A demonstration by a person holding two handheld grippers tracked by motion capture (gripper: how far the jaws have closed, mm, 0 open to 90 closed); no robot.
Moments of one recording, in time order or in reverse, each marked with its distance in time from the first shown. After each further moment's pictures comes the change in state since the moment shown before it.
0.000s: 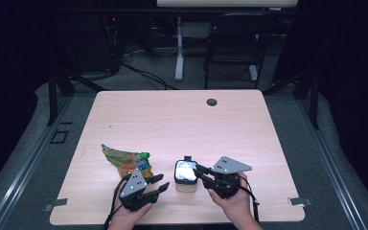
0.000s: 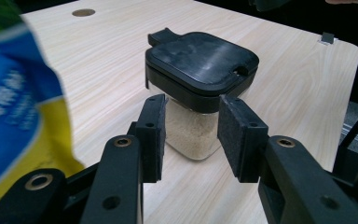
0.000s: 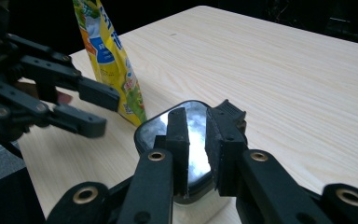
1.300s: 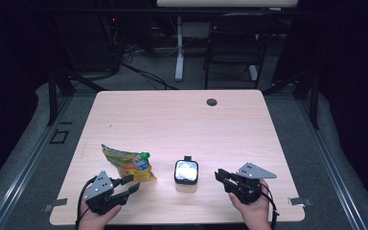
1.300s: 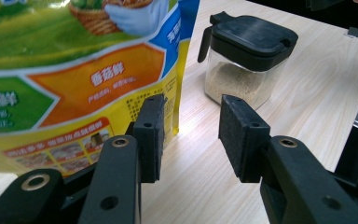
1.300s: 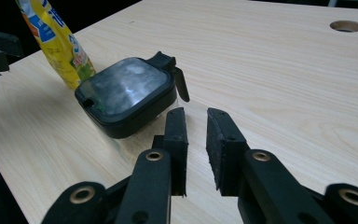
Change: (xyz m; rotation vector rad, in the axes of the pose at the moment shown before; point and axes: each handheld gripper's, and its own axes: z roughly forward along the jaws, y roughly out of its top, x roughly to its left) left arm 0.036 -0.026 -0.061 0.014 0.067 -0.044; right arm -0.034 -0.040 -0.033 0.016 -0.101 0.130
